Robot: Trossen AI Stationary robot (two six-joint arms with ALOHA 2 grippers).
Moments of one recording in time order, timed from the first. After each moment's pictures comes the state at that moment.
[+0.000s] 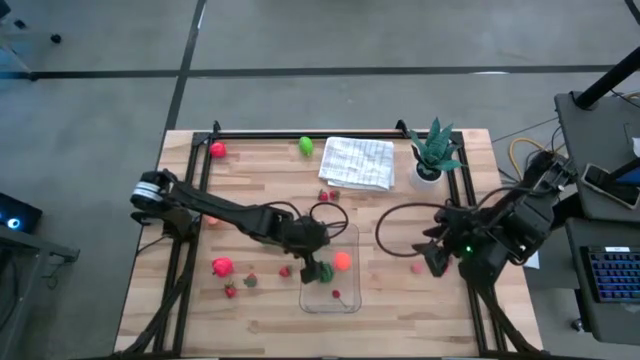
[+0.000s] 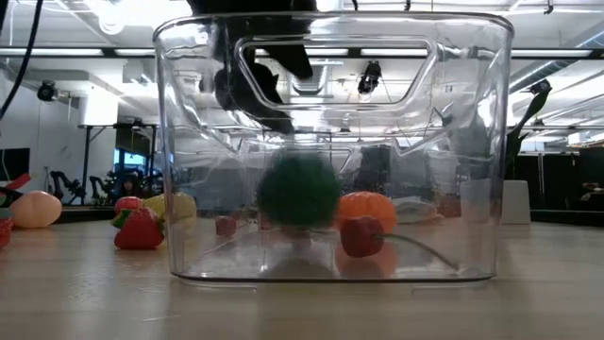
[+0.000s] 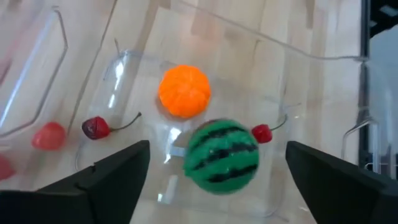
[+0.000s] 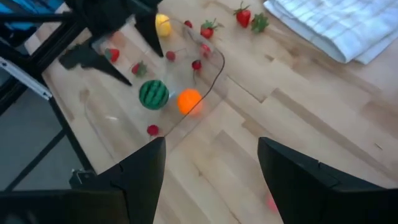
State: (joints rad) left arm -0.22 1.69 1.28 -0.47 0.02 -0.53; right arm 0.79 1.26 1.48 -1.40 0.62 1.51
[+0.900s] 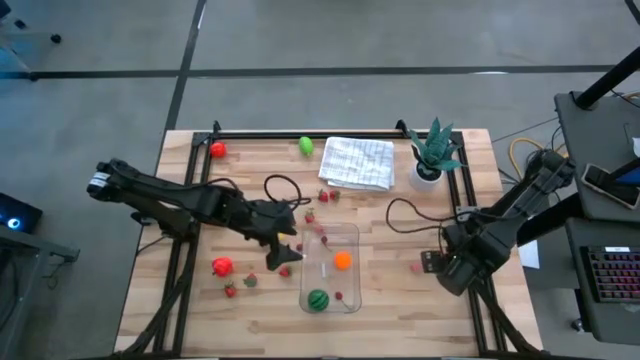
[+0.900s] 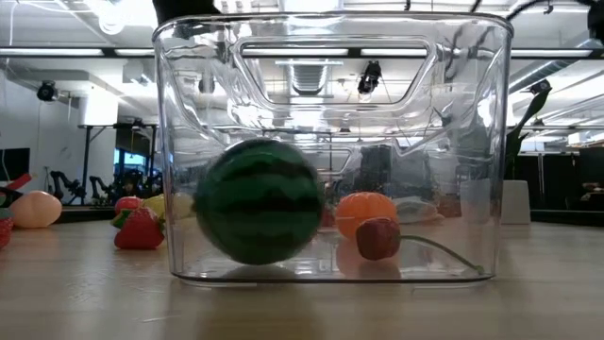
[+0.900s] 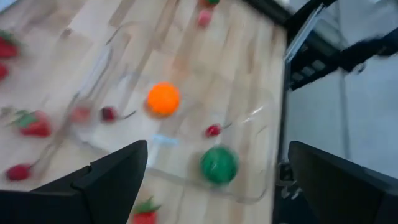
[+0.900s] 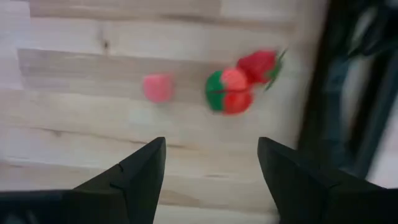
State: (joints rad) left arm -0.24 1.31 1.22 -0.61 -0.01 -0.67; right arm 0.81 1.21 0.92 -1.24 0.05 2.31
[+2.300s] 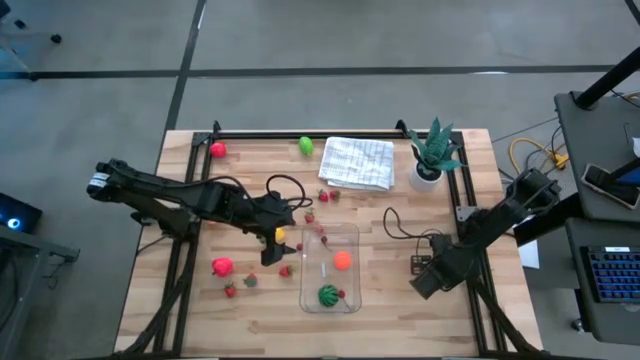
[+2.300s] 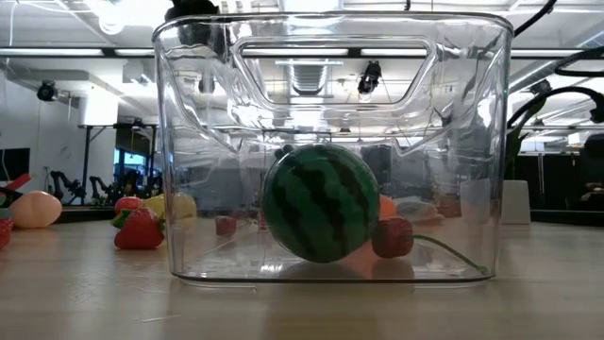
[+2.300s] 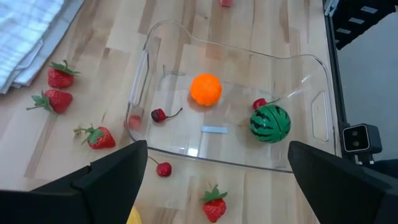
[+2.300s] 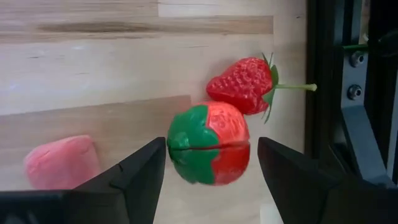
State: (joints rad) left arm -0.21 1.31 1.22 -0.70 -0.06 -0.38; right arm 0.71 1.54 0.78 -1.09 -0.08 2.33
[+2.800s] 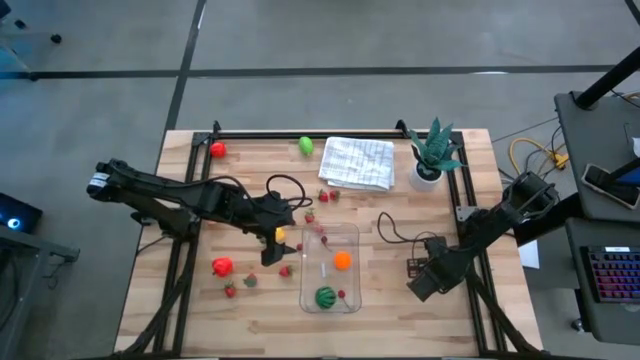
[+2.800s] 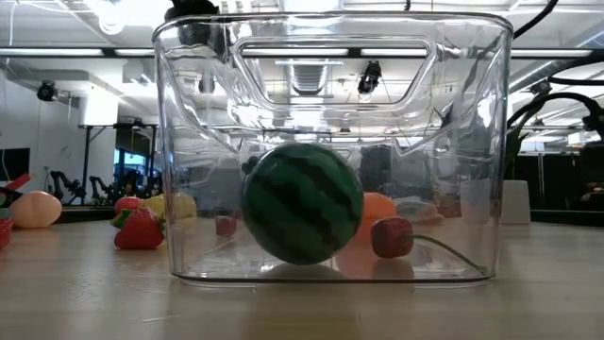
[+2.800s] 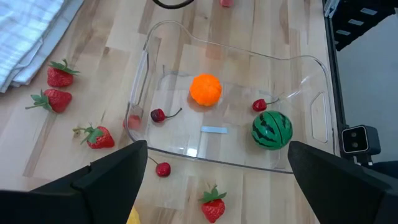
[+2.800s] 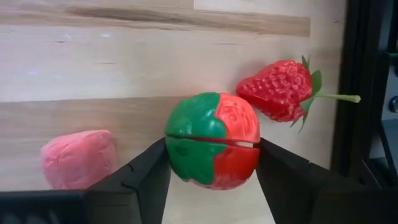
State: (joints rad) left arm -0.21 1.31 1.22 -0.70 -0.06 -0.39; right arm 0.71 1.59 0.78 -1.03 -0.03 2.27
